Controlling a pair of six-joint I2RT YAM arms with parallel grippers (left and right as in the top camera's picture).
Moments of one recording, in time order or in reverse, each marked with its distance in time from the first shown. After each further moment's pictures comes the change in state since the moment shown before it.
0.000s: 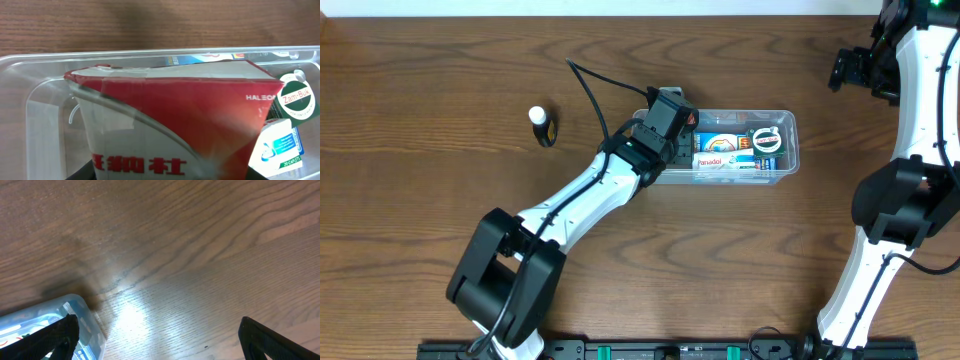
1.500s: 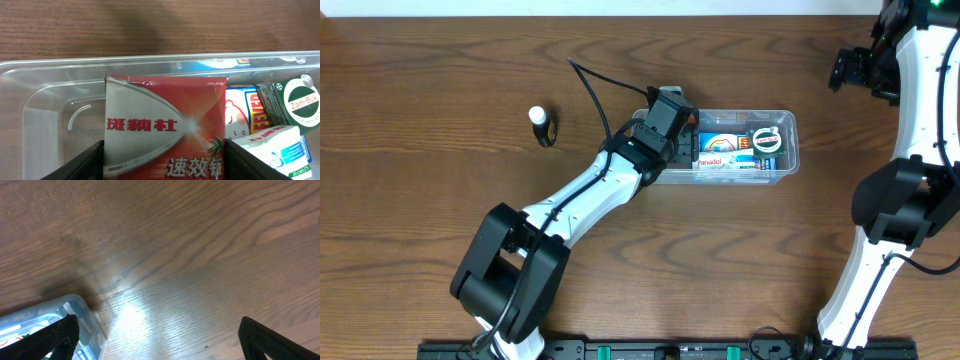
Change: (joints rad) left arm 0.003 0.020 0.000 0.027 -0.013 0.001; right arm 0.000 0.000 0.000 0.000 0.000 0.000
